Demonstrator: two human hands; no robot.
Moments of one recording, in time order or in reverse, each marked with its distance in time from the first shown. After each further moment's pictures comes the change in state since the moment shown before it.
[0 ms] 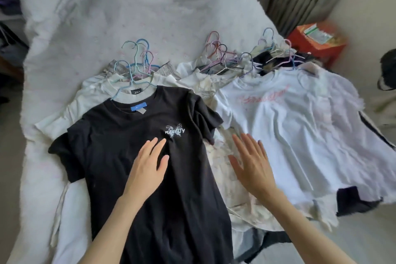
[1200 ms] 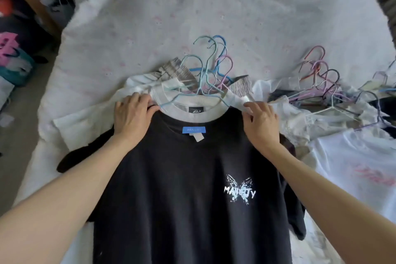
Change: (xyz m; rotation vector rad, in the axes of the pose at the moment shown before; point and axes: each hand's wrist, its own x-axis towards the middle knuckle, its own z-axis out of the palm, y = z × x) left_hand 0.245 -0.240 -0.056 0.477 0.378 -0.169; right_hand 0.321 -0.117 0.165 0.087 0.045 -0.052
